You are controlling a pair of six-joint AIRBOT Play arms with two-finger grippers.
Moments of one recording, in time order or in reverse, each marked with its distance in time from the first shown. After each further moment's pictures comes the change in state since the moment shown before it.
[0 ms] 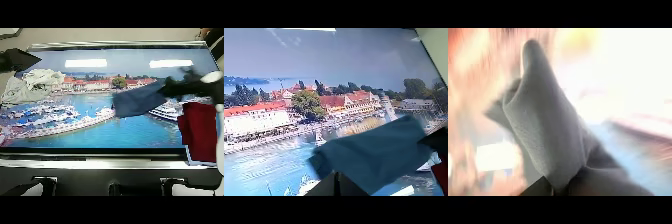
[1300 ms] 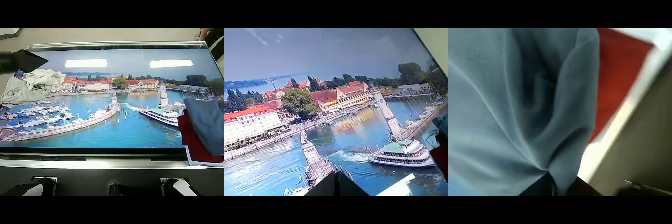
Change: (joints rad) left arm -0.060 0.000 0.000 0.000 0.000 0.069; right arm -0.762 0.365 -0.283 -0.589 0.517 0.227
